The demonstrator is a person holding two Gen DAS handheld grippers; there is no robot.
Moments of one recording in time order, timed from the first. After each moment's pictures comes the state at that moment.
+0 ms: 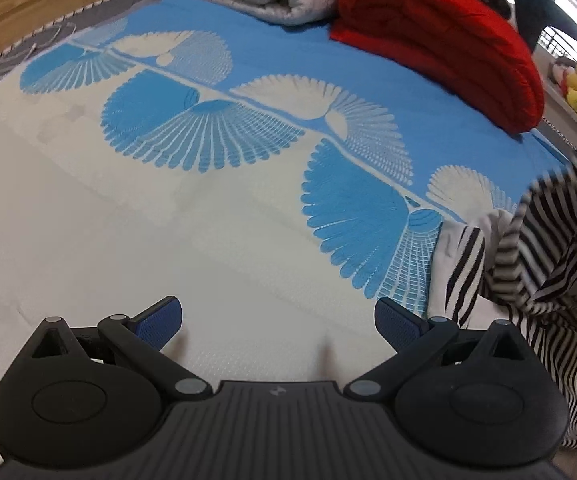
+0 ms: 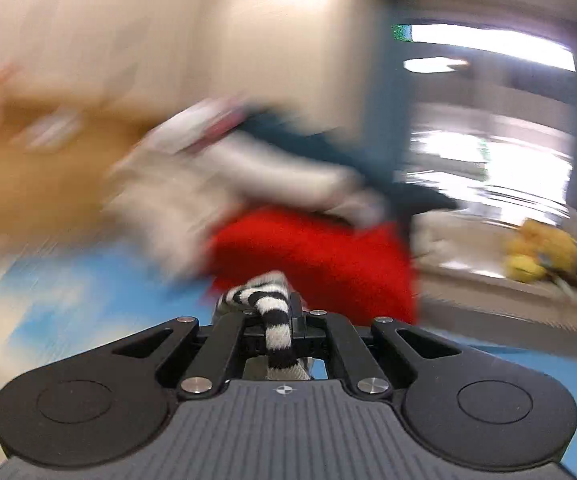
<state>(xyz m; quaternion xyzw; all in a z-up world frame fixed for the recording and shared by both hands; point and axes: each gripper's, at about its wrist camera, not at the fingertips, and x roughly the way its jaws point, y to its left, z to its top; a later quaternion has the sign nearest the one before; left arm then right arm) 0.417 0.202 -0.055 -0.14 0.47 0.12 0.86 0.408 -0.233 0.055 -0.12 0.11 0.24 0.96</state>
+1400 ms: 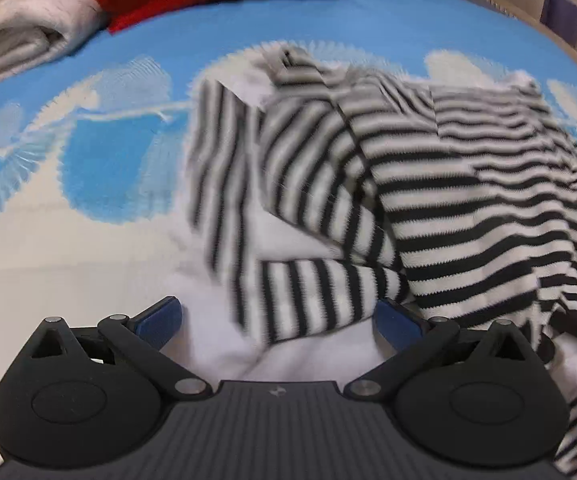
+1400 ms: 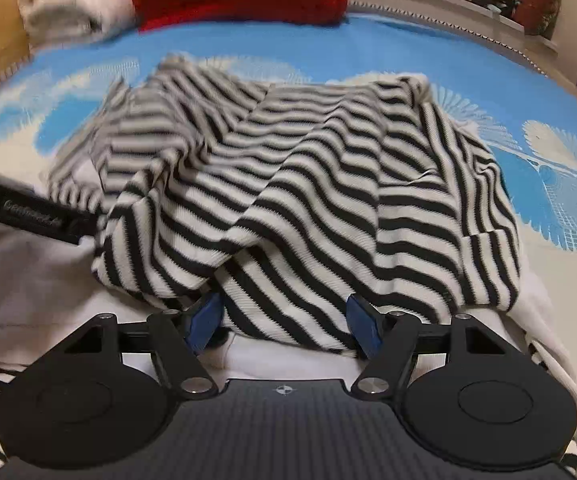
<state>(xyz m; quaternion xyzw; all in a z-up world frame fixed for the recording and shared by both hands) 0.391 0.001 -0.106 0.07 0.48 -0.06 0.87 0.310 -0.239 -0.110 0.01 0.43 0.05 0.90</state>
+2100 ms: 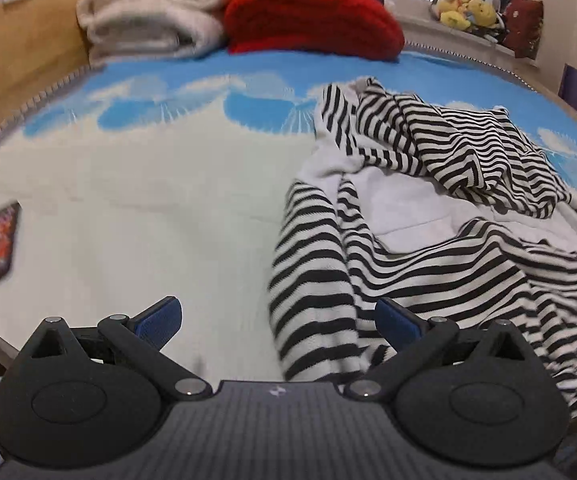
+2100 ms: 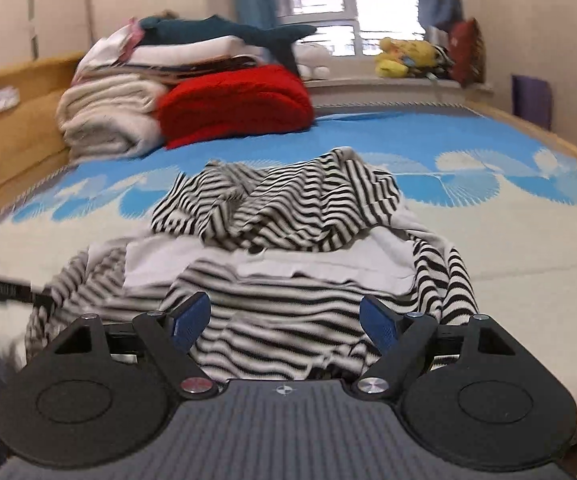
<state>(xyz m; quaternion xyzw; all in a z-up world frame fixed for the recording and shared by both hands) 0.138 0.095 -0.070 0.02 0.40 0.02 0.92 0.038 -0.260 -0.056 0.06 0.27 0.04 0.96</state>
